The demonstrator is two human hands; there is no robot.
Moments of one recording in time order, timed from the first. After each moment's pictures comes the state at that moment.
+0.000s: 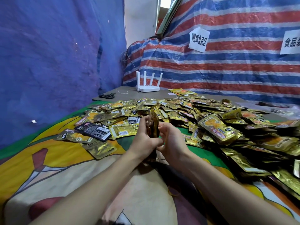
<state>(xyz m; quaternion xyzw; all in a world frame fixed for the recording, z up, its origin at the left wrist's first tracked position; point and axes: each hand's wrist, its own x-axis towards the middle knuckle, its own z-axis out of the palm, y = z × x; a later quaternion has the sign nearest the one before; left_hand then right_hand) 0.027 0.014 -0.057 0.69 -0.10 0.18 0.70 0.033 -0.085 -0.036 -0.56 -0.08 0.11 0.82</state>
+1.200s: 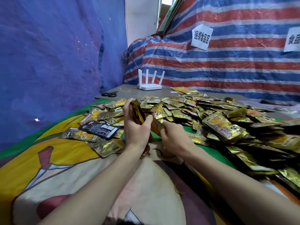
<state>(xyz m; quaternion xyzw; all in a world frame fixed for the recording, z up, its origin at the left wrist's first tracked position) 0.039 0.035 -0.053 0.64 0.02 0.41 0.65 0.069 -0.093 -0.044 -0.92 -0.25 -0.17 0.26</state>
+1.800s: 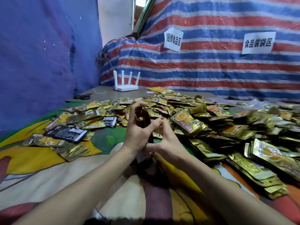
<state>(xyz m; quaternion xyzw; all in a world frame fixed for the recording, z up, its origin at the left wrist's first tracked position) 0.035 -0.043 -0.043 0.64 -0.18 0.33 0.67 0.007 -0.163 -0.039 -0.75 -0.24 -0.03 0.61</state>
